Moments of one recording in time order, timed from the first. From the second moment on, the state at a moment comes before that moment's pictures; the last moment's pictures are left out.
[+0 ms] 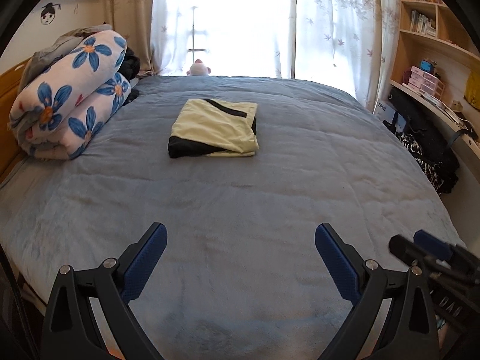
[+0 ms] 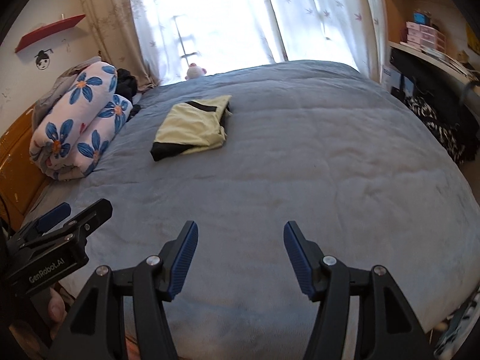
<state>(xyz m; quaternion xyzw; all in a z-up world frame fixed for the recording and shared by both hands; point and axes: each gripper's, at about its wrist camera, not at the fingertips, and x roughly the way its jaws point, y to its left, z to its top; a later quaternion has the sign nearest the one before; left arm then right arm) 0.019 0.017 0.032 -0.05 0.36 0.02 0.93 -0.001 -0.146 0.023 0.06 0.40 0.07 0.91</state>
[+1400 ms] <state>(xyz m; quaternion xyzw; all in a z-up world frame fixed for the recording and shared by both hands) 0.014 -0.009 -0.003 -0.03 0.41 0.02 0.91 -0.008 -0.160 -0.002 0.04 0.39 0.04 0.92</state>
